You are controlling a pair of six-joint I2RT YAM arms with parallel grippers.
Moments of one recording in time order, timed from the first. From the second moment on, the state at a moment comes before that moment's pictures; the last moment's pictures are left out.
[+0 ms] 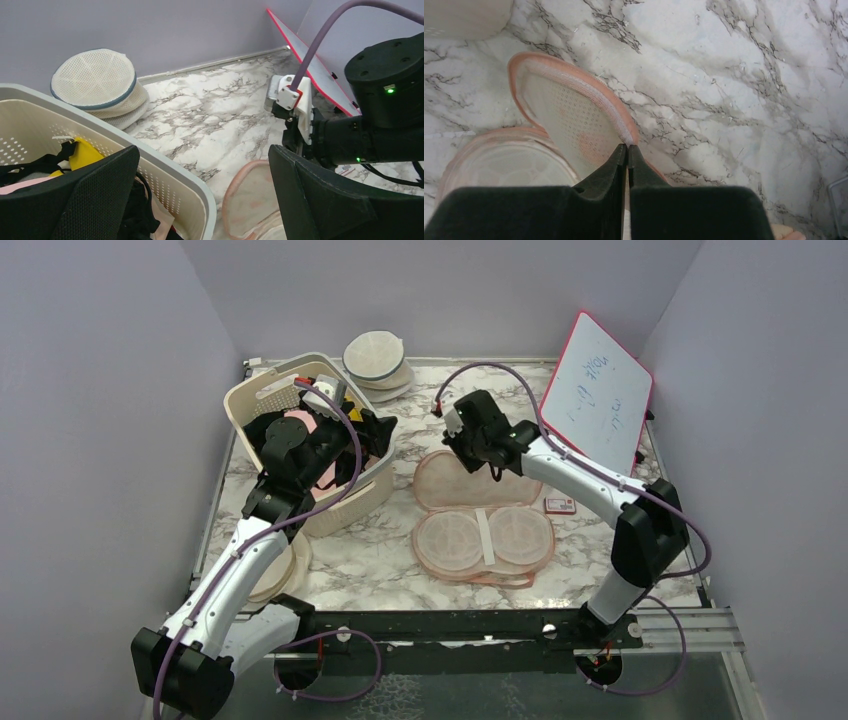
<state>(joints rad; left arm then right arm) -0.38 0.97 0.89 0.09 0.16 -0.18 0.69 1.71 1.40 -0.53 0.09 -0.15</state>
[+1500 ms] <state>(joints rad) -0.38 0.97 0.89 0.07 0.16 -0.18 0.73 1.23 0.61 -0.18 -0.39 0.38</state>
